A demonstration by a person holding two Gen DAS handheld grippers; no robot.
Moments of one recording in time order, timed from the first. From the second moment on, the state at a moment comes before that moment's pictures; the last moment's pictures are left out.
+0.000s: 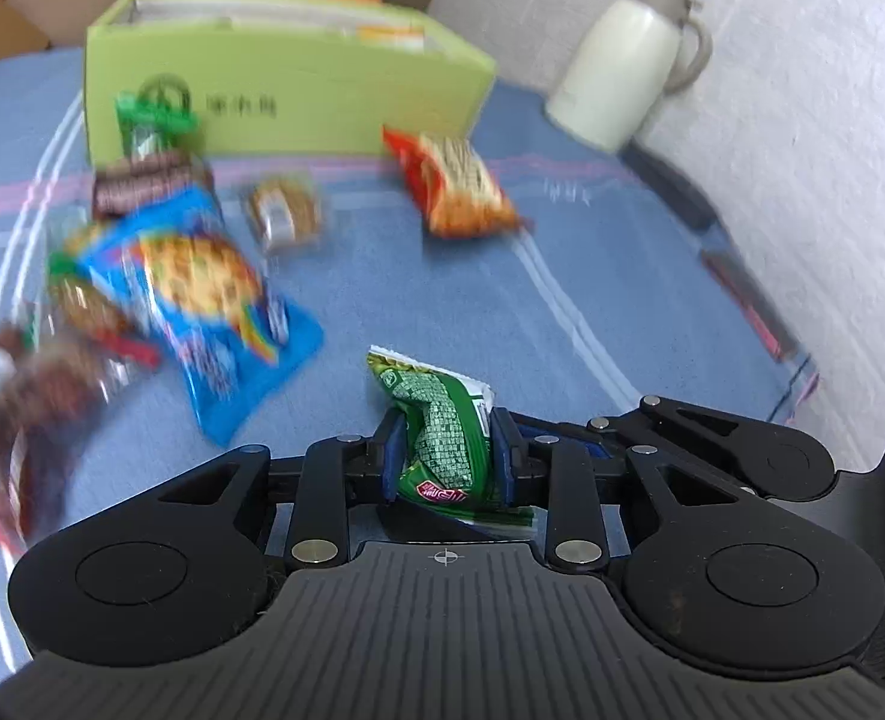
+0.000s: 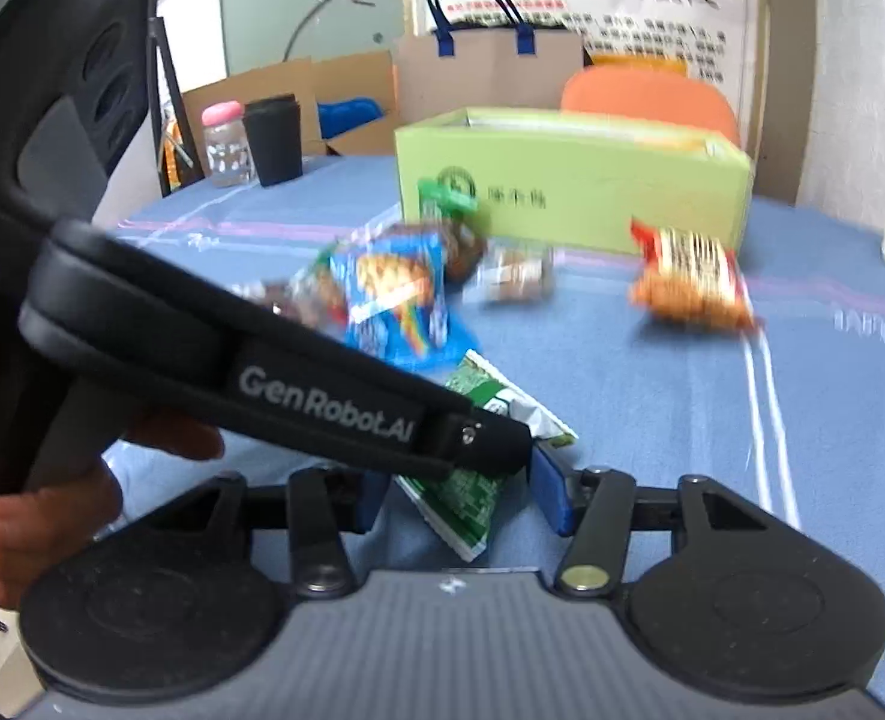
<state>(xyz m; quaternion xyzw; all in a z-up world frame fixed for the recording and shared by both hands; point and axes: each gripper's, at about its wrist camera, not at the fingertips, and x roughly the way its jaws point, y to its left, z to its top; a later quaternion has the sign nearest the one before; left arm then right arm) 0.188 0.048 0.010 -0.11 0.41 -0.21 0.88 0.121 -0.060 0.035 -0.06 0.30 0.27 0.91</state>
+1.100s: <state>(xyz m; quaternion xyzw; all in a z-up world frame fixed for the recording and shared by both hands) 0.318 0.141 0.141 -0.12 0.22 -0.11 0.96 0.292 -0.046 0.113 -0.08 0.17 0.32 0.93</state>
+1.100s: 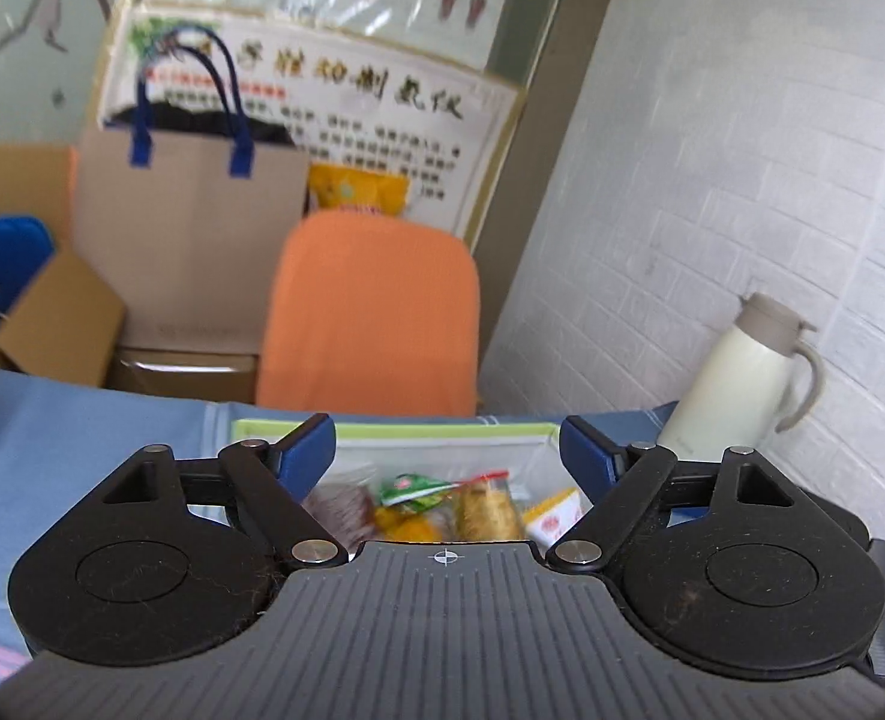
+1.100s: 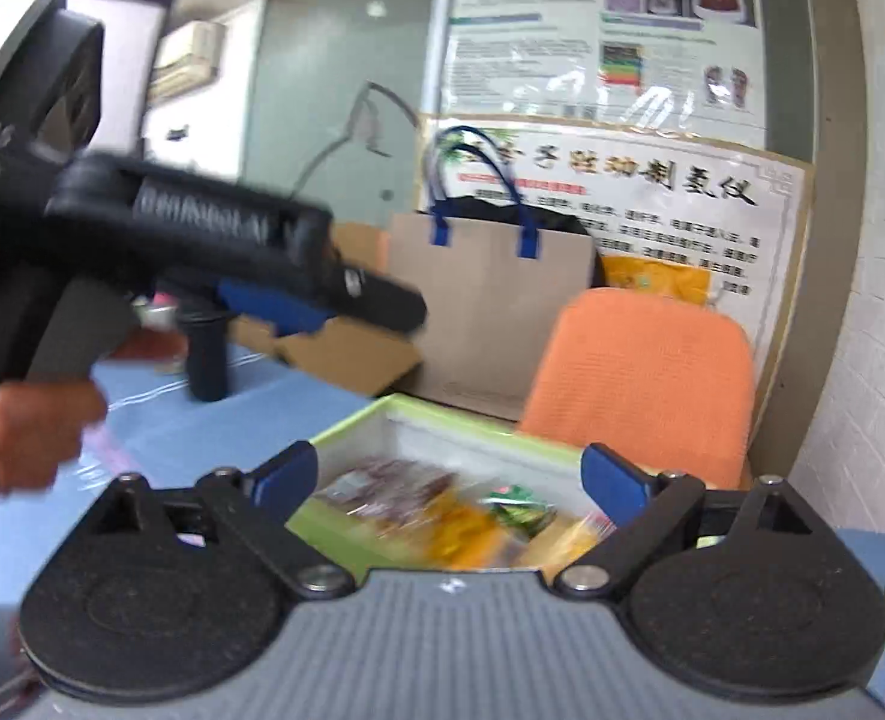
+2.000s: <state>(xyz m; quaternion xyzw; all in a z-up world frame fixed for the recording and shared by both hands) 0.203 0.116 0.006 -0.18 0.42 -0.19 0.87 0.142 0.000 0.019 -0.13 0.31 0.33 0.88</state>
